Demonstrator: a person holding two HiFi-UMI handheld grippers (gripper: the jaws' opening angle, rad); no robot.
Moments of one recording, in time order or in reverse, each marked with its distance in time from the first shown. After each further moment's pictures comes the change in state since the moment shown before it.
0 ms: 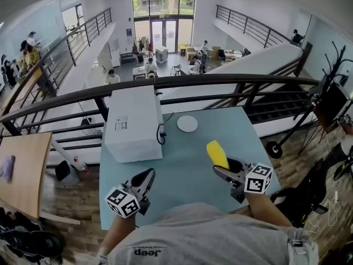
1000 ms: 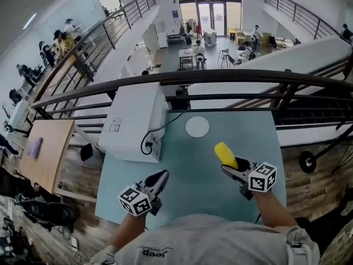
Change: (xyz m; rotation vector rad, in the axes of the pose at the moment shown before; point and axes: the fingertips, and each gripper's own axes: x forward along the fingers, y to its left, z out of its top) left arm 0.193 -0.006 -0.065 -0.047 0.134 0.261; right arm -0.001 -0.258 -0.020 0.033 0.163 0.154
